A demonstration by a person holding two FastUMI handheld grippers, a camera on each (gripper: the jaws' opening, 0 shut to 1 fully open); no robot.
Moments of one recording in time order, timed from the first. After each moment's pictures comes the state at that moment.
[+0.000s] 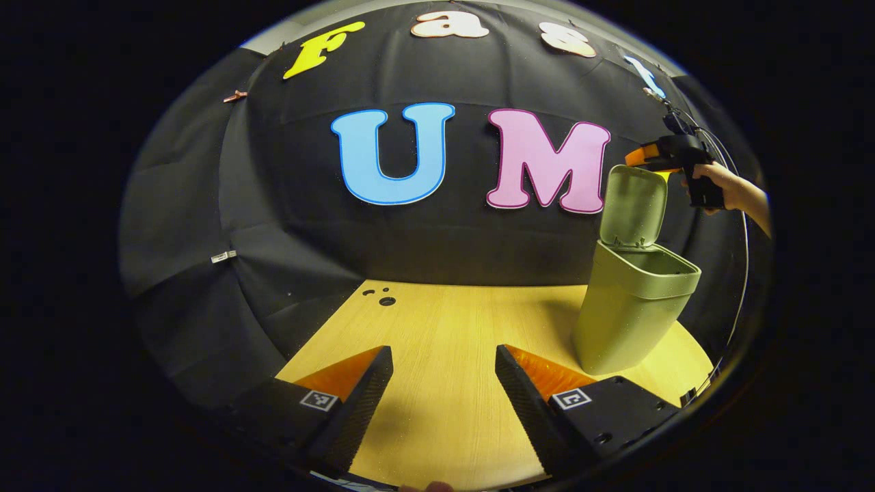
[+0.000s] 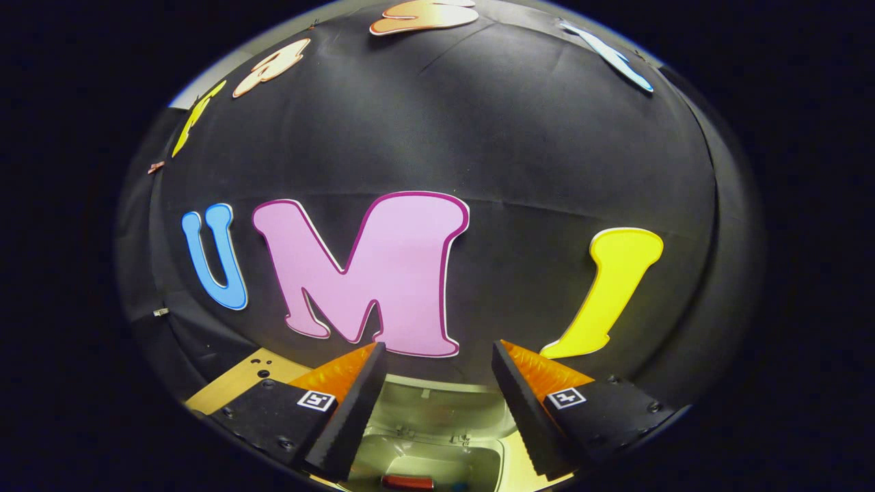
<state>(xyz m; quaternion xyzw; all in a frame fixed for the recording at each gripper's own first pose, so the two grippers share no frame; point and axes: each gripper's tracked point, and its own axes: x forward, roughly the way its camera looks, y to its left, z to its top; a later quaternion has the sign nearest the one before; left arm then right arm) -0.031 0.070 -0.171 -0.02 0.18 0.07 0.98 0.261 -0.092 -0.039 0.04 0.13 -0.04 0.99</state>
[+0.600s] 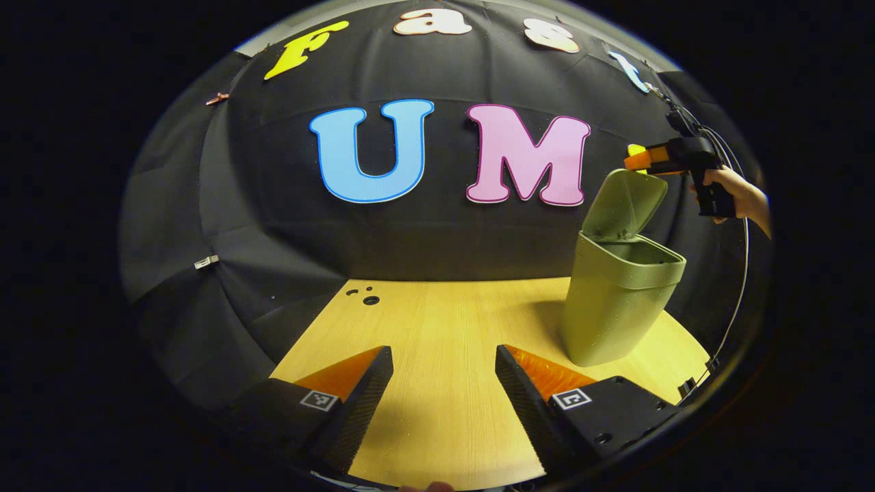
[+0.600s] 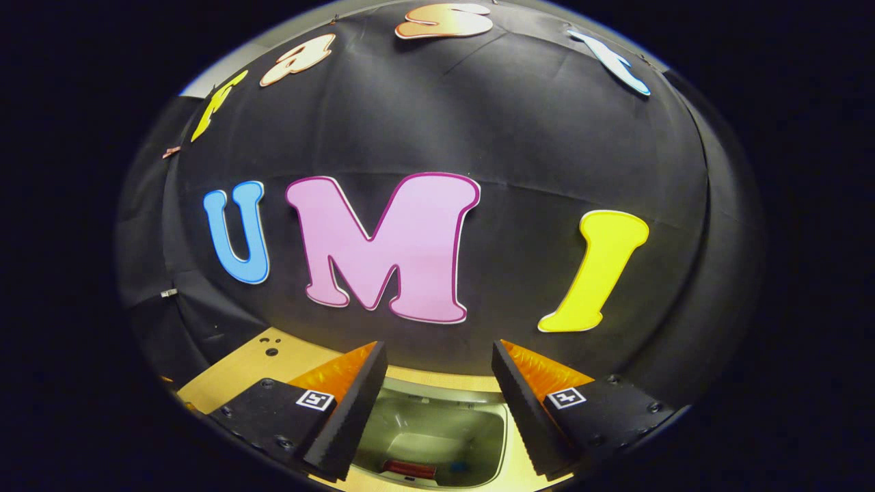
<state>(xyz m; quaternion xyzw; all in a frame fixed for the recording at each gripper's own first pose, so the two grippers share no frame) -0.028 0.055 -0.176 -0.01 0.19 0.02 0.98 0.190 -0.068 -0.062 0.03 0.16 -0.03 0.99</state>
